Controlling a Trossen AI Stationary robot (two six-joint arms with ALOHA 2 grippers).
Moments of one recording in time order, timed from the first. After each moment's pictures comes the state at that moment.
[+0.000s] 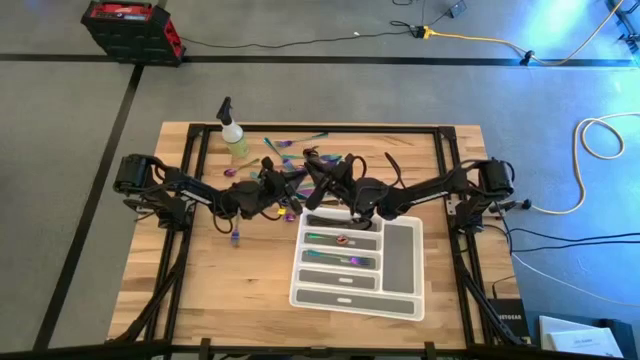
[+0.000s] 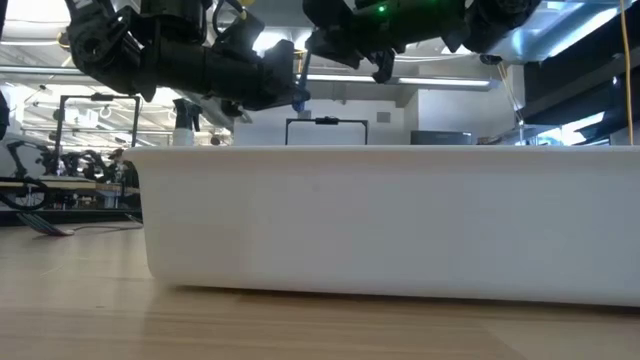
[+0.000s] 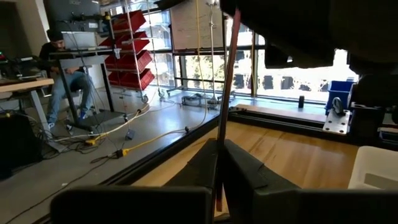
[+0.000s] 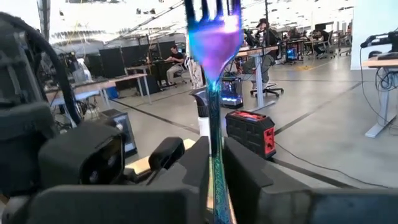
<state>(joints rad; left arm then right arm) 0.00 1.60 0.54 1.14 -0.64 0.09 0.06 1.75 0.97 0.89 0.67 0.10</state>
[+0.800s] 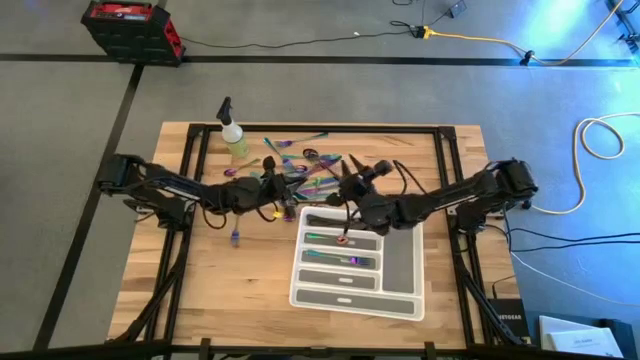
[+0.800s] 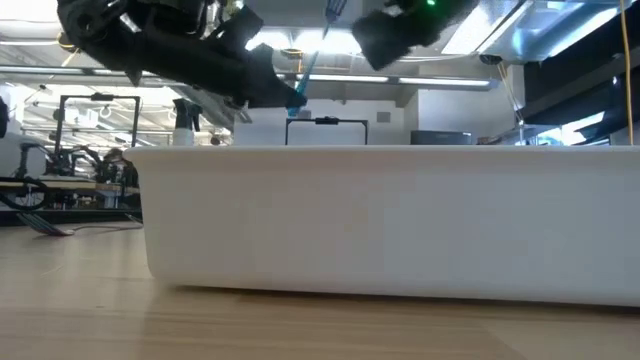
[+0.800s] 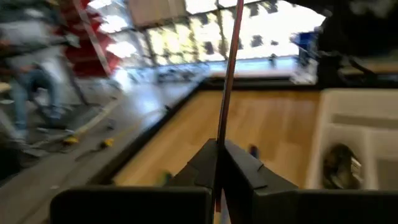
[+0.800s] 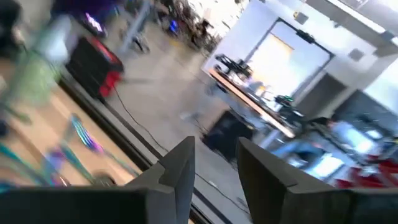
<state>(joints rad) 0.03 1.42 0.54 0.73 -0.42 0.14 0.21 1.56 0.97 0.32 1.35 -0.34</state>
